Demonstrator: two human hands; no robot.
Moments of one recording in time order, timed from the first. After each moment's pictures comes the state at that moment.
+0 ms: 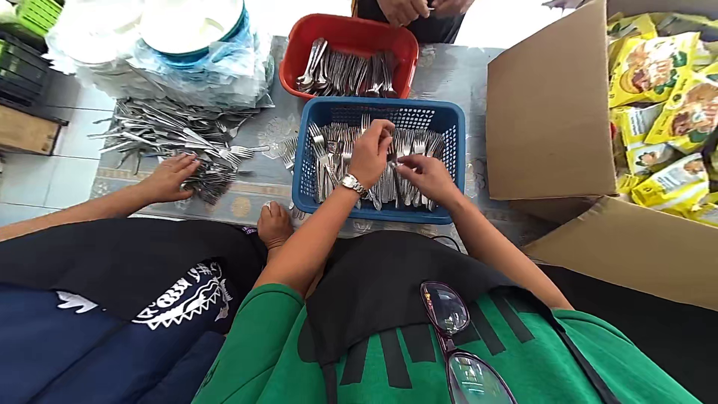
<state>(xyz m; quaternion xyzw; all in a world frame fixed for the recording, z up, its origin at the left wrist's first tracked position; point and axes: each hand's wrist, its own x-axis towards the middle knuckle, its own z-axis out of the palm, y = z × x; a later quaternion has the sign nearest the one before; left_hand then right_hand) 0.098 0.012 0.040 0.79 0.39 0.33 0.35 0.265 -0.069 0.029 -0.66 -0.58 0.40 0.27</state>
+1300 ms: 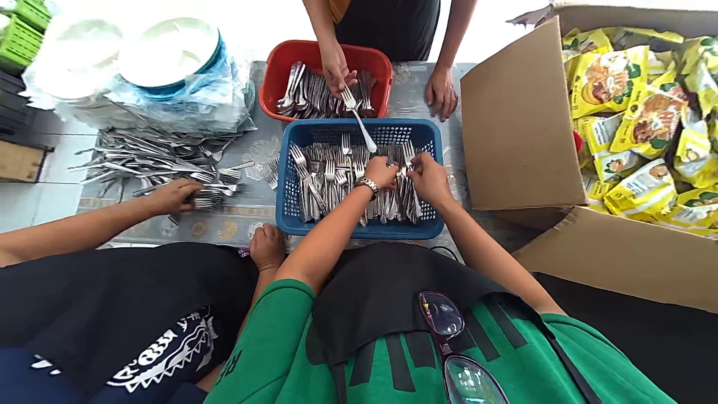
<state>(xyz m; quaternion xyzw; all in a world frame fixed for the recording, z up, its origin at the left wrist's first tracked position) 0.179 0.035 0.002 0.60 0.53 0.02 0.60 0.305 -0.051 0.020 -0.79 -0.48 0.33 0.21</state>
